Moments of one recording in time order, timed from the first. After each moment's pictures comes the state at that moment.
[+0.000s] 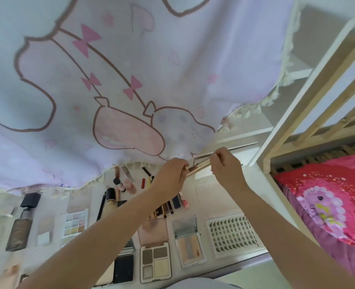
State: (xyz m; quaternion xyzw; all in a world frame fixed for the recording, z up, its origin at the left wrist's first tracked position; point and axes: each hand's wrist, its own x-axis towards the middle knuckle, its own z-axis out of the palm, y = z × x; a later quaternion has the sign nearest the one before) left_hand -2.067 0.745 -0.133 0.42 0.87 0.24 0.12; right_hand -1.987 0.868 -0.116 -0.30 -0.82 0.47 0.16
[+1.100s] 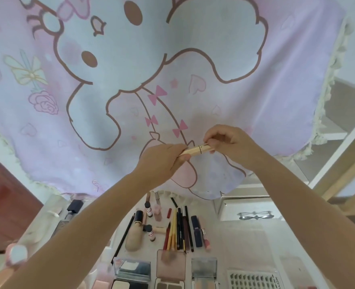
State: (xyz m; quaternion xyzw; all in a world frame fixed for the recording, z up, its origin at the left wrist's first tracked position) left_hand -2.109 0.681 -0.005 0.43 0.87 0.13 -0.20; right_hand -2.051 0.864 0.021 0.08 -0.84 0.53 0.10
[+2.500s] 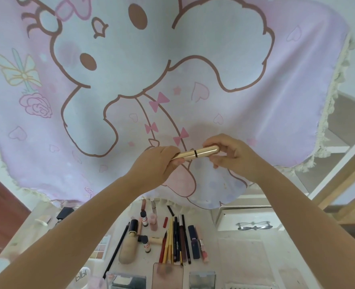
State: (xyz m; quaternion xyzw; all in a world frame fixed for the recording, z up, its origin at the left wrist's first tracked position) left_hand -2.135 0.673 -0.012 0.48 0.81 0.23 -0.26; right_hand -2.058 0.872 0.014 0.13 -0.83 0.54 0.06
